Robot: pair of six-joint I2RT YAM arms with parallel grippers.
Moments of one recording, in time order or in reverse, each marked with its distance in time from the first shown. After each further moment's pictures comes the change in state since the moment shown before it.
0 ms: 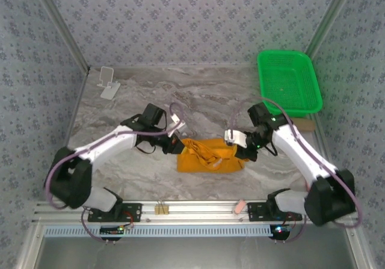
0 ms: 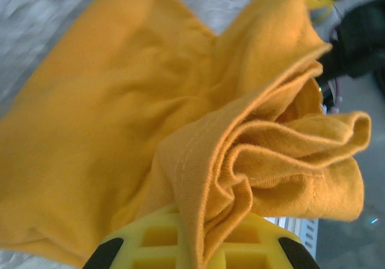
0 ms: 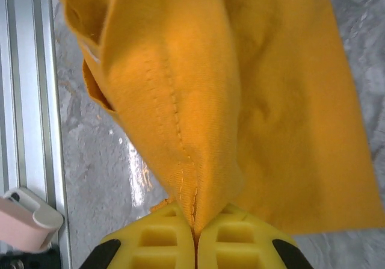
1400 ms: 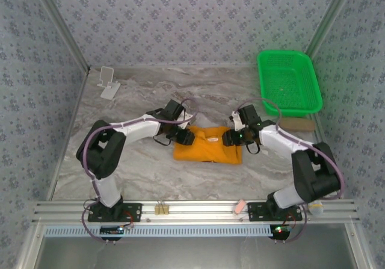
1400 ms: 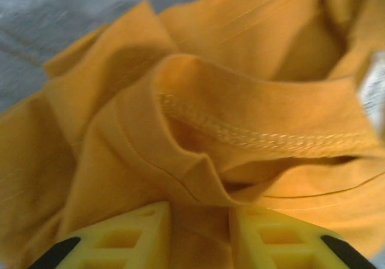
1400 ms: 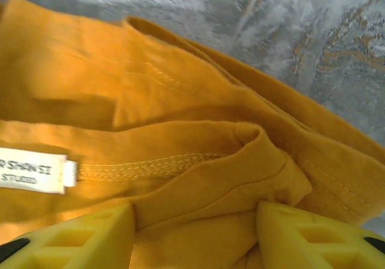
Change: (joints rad) left arm -0.100 0.331 0.196 0.085 -0.455 -0.282; right arm 0.040 0.182 -0.174 0.654 0.295 1.250
